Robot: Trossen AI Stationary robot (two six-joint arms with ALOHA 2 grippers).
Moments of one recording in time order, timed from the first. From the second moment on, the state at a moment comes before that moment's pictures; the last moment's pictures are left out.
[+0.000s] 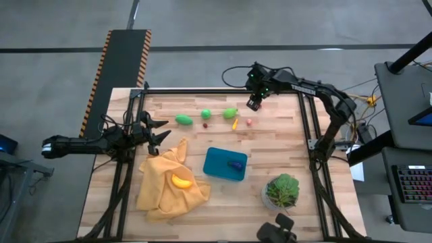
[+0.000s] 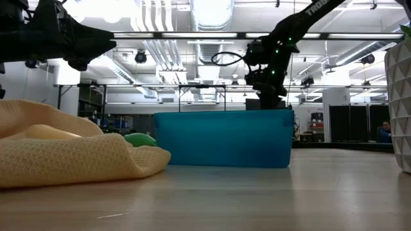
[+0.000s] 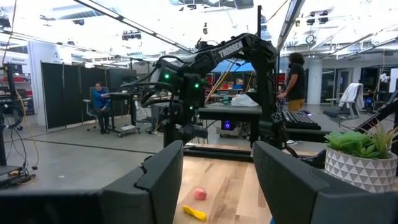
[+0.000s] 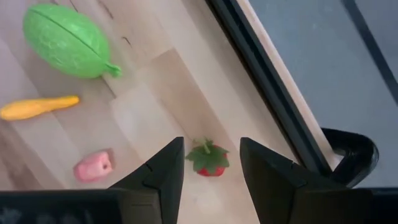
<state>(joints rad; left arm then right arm) 0.06 0.27 0.01 0.46 -0.24 0.07 -0.71 1.75 1.35 -0.78 0.07 -0.20</state>
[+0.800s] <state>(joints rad) 0.06 0.27 0.01 0.46 -0.24 0.07 -0.71 1.90 1.35 -0.81 0.08 -0.21</state>
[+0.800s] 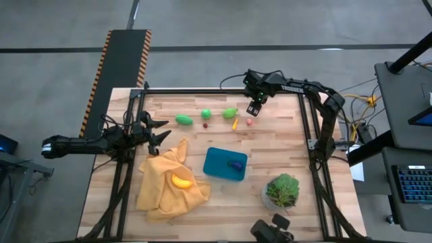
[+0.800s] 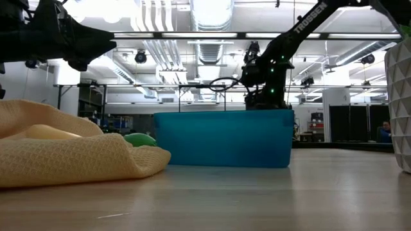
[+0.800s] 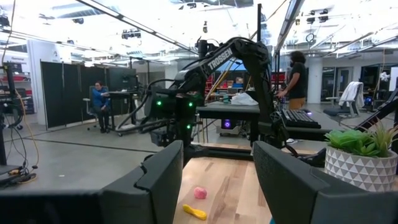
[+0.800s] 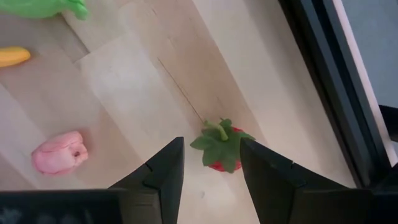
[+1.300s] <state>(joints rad) 0.06 0.27 0.01 0.46 -0.24 0.07 -0.71 1.98 1.35 -0.80 0.08 -0.23</state>
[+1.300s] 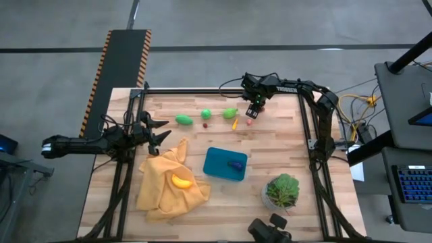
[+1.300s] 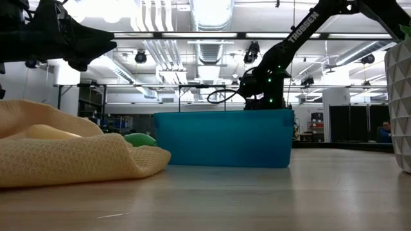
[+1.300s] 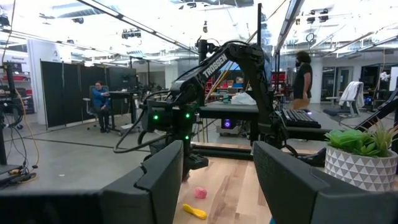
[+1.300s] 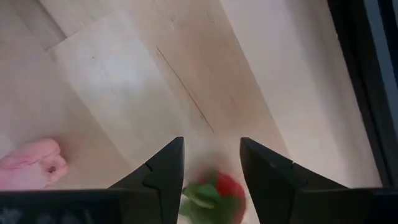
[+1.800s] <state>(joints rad) 0.06 0.27 0.01 0.46 -0.24 0.07 -0.71 1.96 1.35 -0.81 0.08 -0.25</state>
